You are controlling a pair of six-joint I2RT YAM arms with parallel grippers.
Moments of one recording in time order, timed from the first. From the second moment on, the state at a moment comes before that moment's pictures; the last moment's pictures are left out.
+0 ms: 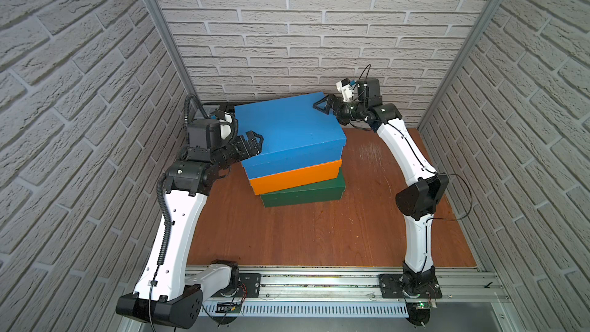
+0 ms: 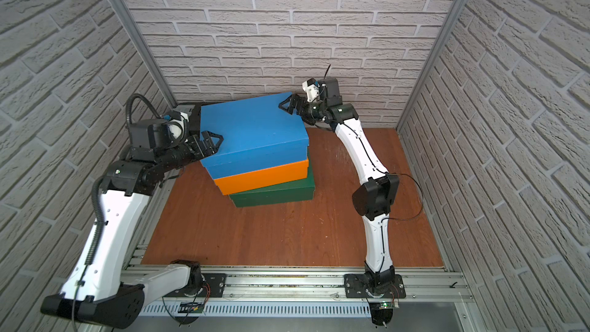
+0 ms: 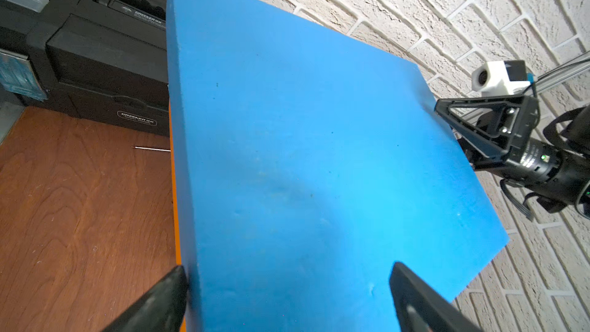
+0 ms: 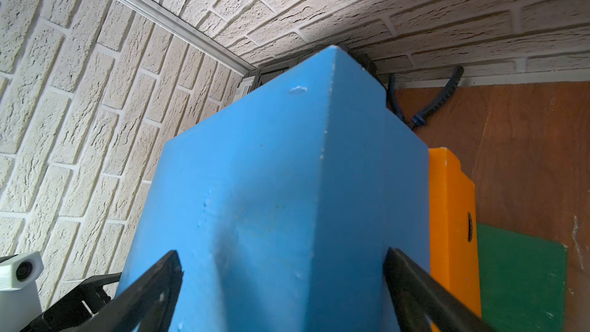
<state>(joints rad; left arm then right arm) -0.14 1.15 1.50 -0.88 0.24 -0.47 0.29 2.13 2.39 -0.75 -0.59 0.64</state>
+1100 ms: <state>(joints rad) 0.31 1.20 1.23 -0.80 0.42 -0.55 0.06 1.81 1.75 -0.57 -0.61 0.67</state>
